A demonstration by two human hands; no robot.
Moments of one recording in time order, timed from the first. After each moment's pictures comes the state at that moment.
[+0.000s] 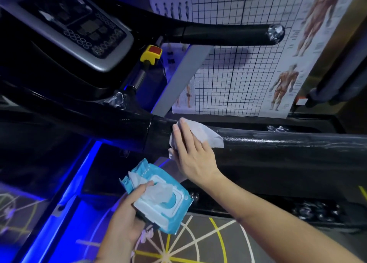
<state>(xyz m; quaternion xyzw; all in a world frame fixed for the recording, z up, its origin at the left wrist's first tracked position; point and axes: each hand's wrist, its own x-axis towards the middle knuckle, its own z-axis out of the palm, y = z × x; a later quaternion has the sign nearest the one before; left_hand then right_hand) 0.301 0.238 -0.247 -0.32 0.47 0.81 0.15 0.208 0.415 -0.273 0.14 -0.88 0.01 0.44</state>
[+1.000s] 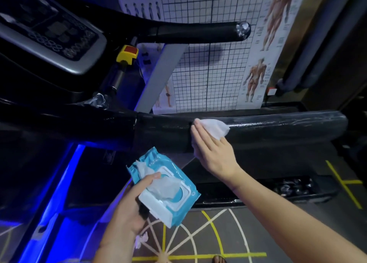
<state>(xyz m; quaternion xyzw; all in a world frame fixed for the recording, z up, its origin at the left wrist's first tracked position) 0.303 0.250 -0.222 -0.24 0.51 0.80 0.23 0.247 0.494 -0.285 0.17 -0.91 0.07 0.38</state>
